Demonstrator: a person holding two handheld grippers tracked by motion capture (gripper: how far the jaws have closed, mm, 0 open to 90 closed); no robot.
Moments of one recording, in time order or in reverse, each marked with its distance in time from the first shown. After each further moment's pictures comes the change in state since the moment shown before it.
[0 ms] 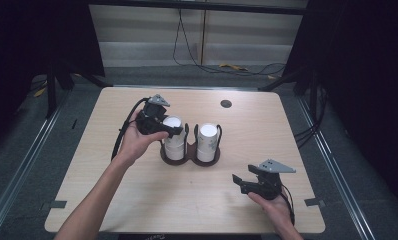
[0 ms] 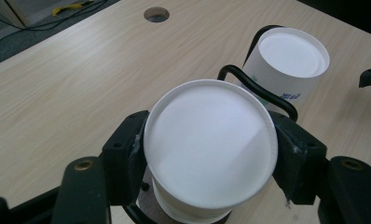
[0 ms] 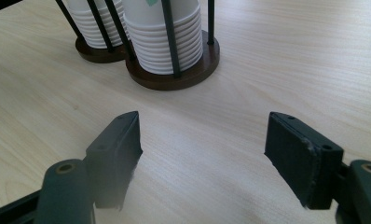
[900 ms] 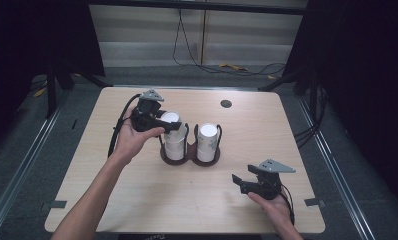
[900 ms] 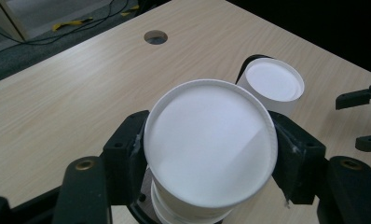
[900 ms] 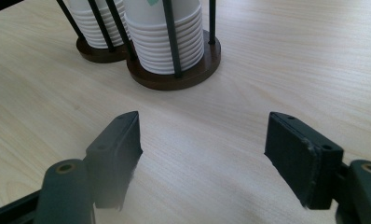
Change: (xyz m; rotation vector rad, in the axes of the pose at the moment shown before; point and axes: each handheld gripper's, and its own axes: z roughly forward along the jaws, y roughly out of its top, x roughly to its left) left arm 0.002 0.004 -0.017 -0.079 -0.018 -0.029; right arm 0.000 0.000 0.001 0.001 0.004 0.002
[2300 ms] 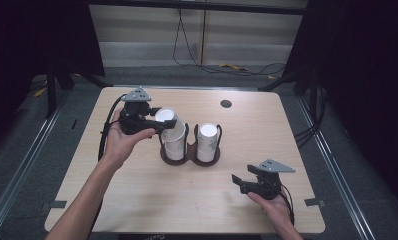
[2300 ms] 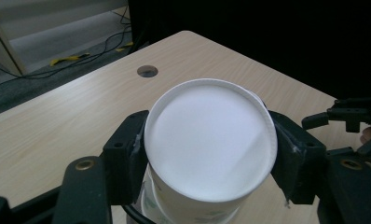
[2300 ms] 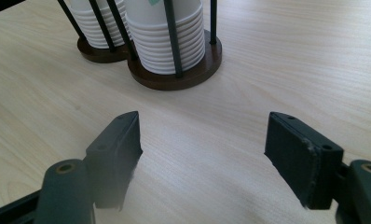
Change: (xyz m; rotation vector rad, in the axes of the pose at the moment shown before) left arm -0.010 -0.006 -0.037 -0.151 -0.042 0.017; right arm 0.000 0.000 0.001 -0.001 0.004 -0.004
